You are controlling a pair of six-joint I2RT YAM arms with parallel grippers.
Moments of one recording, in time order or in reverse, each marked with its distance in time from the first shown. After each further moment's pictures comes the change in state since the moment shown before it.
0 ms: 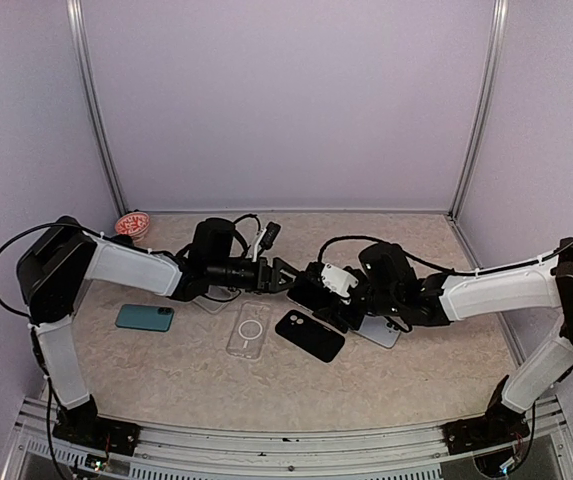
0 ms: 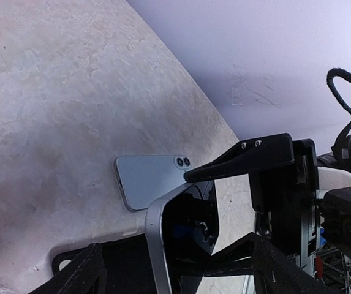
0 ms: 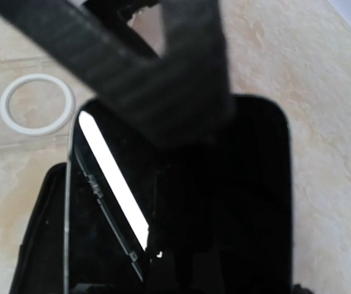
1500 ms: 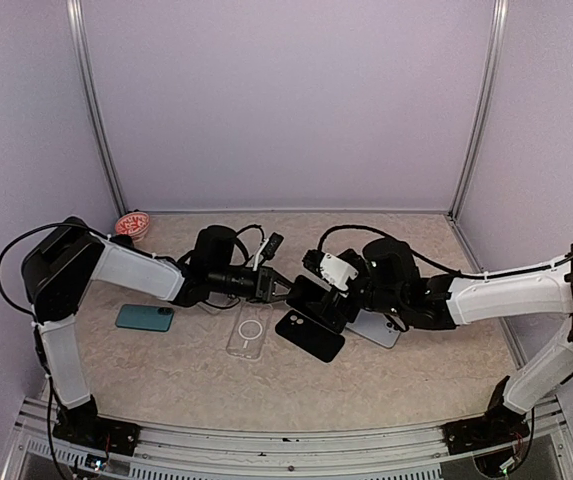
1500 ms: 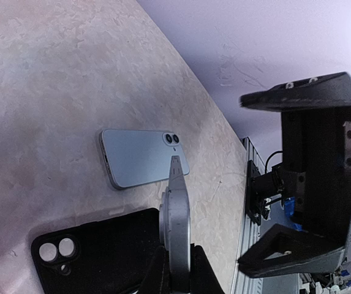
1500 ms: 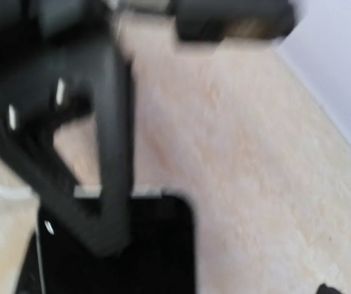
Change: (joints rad) left arm -0.008 0.031 -0.022 0.031 0.091 -0.025; right arm 0.057 -0.048 -0.002 0.087 0.114 -0.016
